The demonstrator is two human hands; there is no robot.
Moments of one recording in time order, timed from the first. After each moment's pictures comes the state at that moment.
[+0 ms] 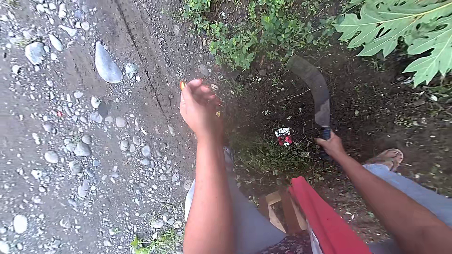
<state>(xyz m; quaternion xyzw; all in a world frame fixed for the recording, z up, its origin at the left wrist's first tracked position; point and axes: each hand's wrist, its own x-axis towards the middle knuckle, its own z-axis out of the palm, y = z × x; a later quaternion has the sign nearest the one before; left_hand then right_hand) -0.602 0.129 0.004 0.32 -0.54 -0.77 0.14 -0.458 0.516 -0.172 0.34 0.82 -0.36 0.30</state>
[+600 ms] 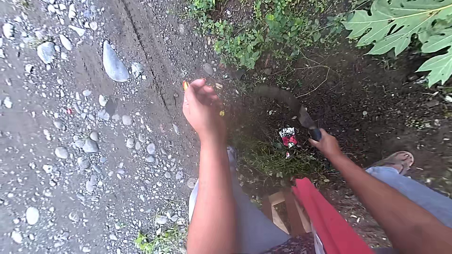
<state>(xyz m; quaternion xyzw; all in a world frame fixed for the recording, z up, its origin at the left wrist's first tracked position) -0.599 0.125 0.006 0.31 -0.54 -0.77 0.15 -0.480 0.478 -0.165 0.19 0.89 -0.21 0.35</state>
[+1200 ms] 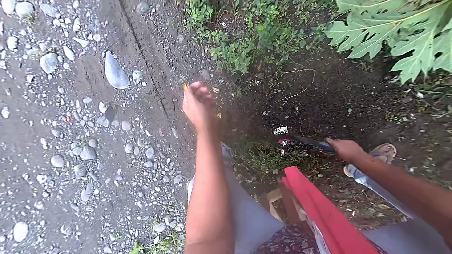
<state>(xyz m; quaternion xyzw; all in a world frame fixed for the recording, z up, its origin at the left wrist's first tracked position) -0.595 0.111 -0.003 0.33 -0.55 -0.76 0.13 -0.446 0.561 -0.125 0.00 0.85 0.06 0.52</state>
